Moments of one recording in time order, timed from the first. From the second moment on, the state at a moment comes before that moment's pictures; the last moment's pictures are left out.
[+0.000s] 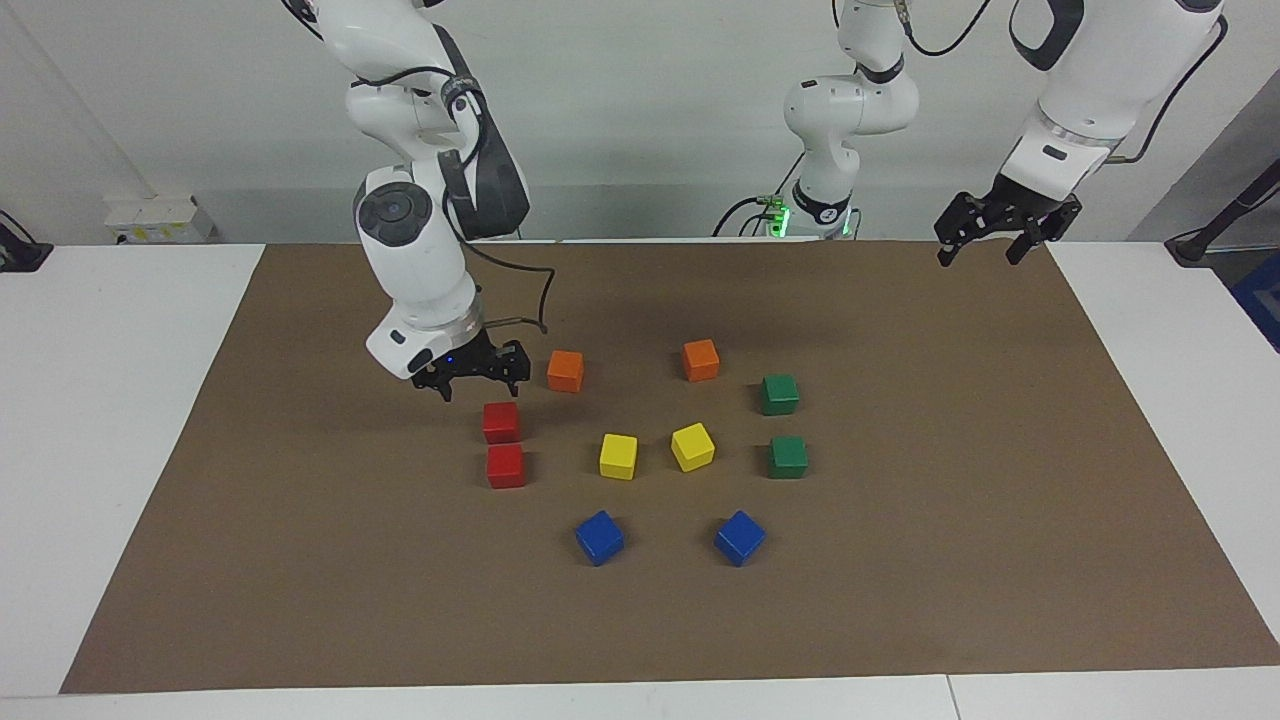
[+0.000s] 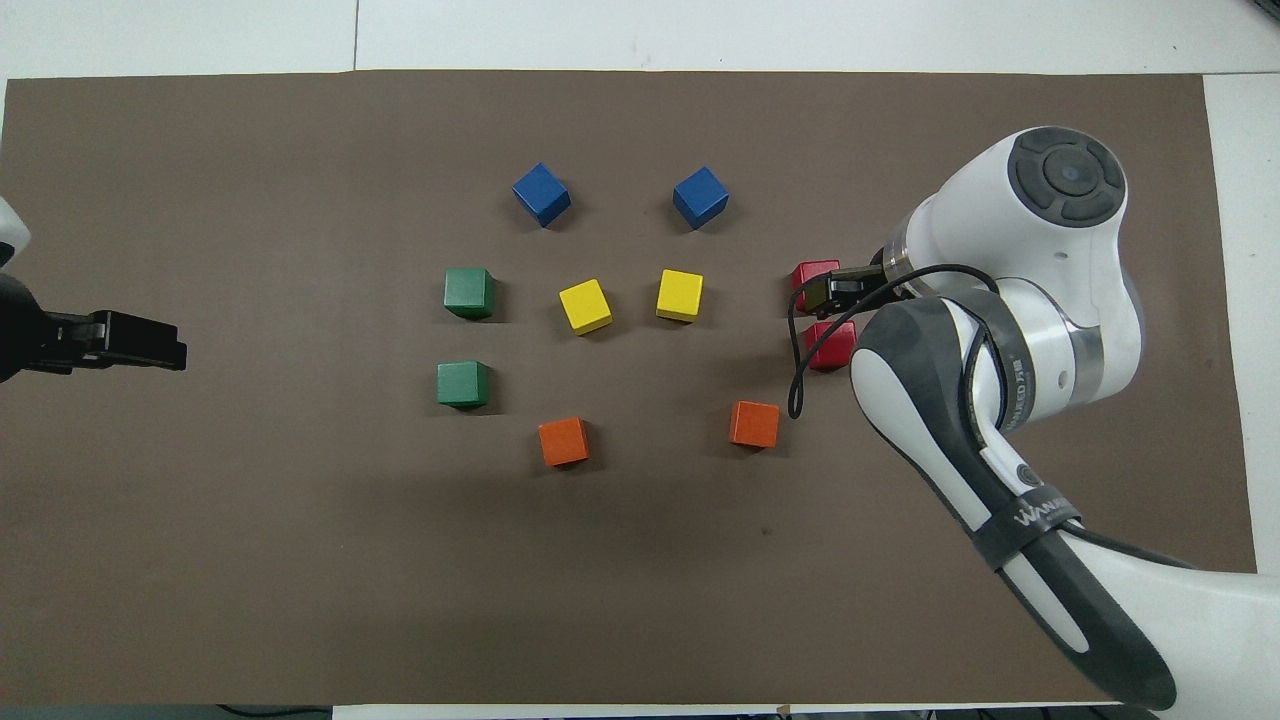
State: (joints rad) left arm -0.03 -0.12 -0.05 -1.74 -0.03 1.61 -0.02; right arm 0.12 0.23 0.13 -1.86 0.02 2.05 0.24
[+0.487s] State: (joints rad) left arm -0.17 -0.13 -0.06 -1.88 -0.03 1.78 -0.02; right arm 0.12 0.23 0.13 -1.97 0.02 2.14 0.25
